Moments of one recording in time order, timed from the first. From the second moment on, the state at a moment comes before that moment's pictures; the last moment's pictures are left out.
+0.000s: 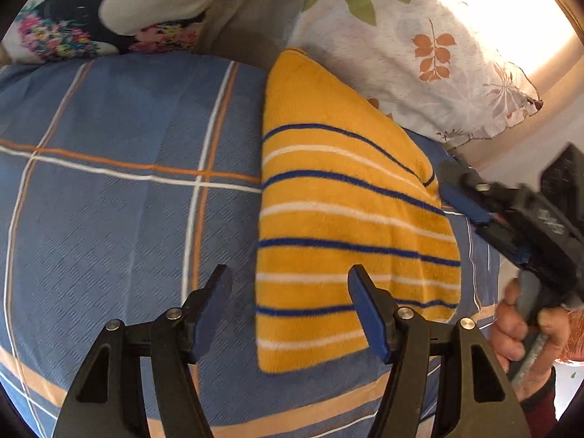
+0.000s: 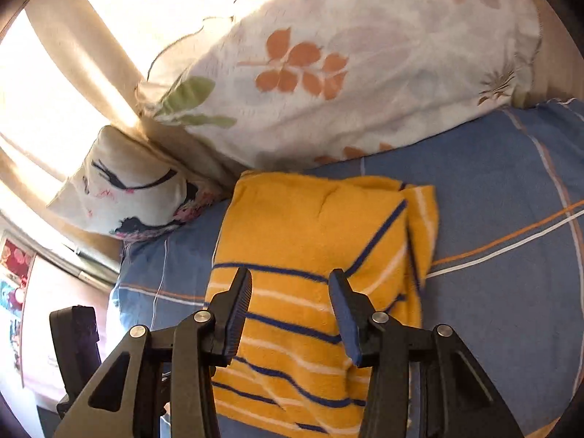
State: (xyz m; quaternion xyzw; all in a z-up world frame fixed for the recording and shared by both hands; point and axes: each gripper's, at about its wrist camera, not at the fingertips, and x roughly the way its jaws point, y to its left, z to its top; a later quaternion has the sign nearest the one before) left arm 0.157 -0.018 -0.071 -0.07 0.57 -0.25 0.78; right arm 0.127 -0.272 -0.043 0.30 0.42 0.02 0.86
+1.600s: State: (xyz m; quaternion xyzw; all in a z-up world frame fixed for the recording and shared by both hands) left arm 0.003 -0.006 0.038 0.03 0.34 -0.12 0.93; right arm -0.056 -0.195 -0.043 0.09 0.45 -0.06 0.89
